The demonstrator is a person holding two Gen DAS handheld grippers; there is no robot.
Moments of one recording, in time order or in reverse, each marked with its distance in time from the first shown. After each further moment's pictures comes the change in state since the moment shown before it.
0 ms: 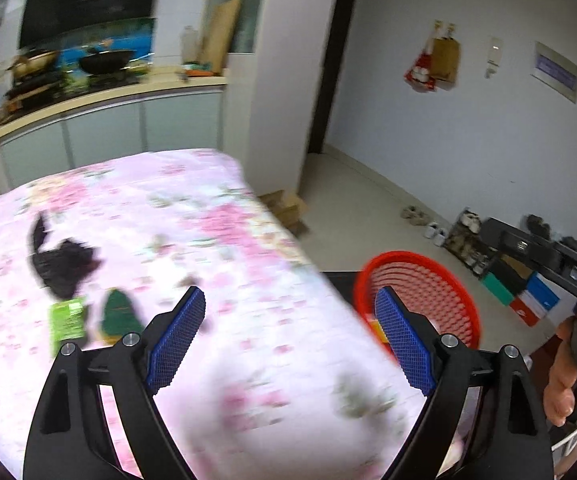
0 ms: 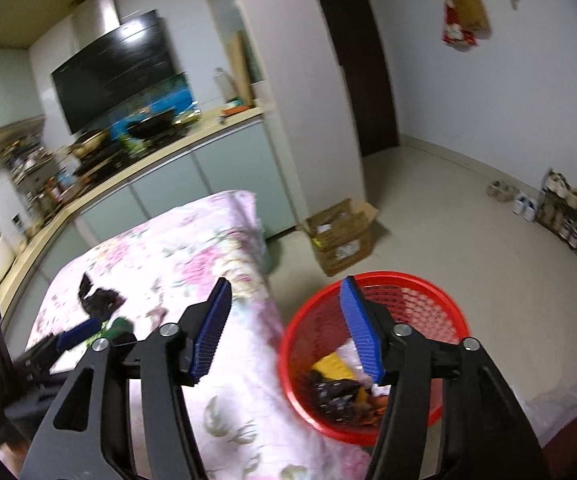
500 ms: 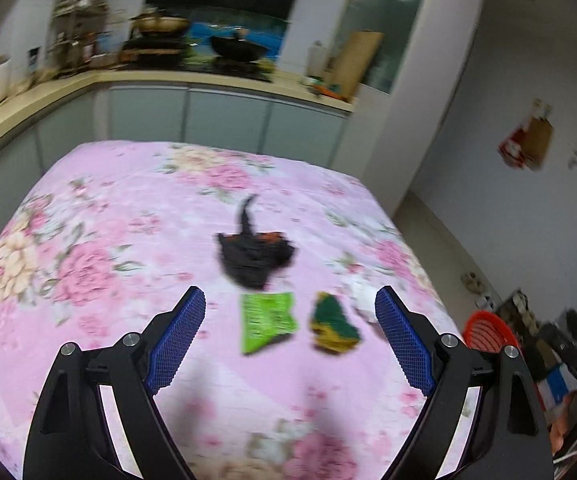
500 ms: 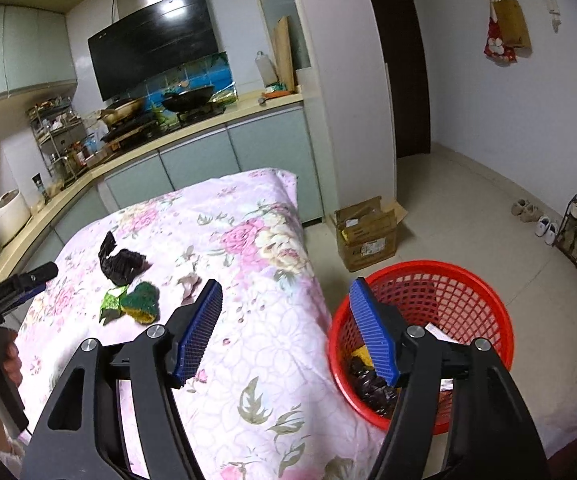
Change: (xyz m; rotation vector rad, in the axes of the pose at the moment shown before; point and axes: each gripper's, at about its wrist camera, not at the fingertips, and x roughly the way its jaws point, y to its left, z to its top) left arm -0.069 0.166 -0.011 -0.316 -0.073 0.208; right arm 0.011 0.042 -0.024 -0.116 0.035 0.064
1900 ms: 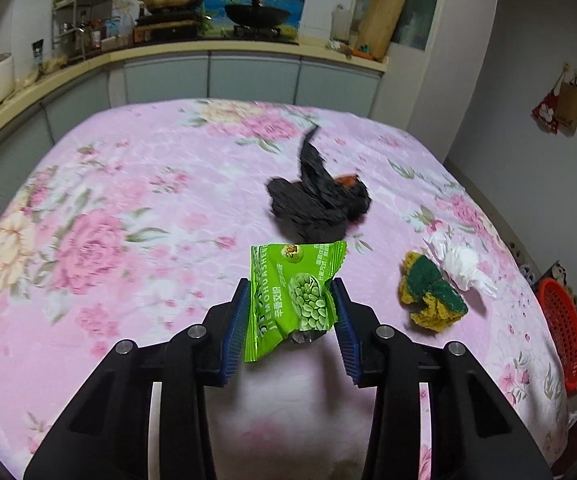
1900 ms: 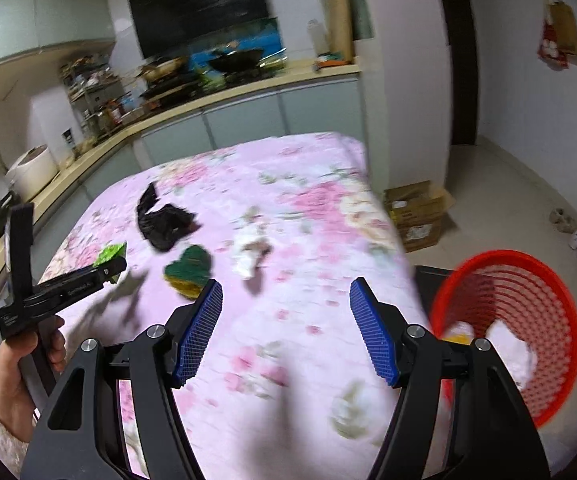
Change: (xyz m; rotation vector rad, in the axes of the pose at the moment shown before) left arm 0.062 0.031 -0.025 0.065 0.091 0.122; right arm 0.054 0.076 -0.013 -0.108 0.109 0.125
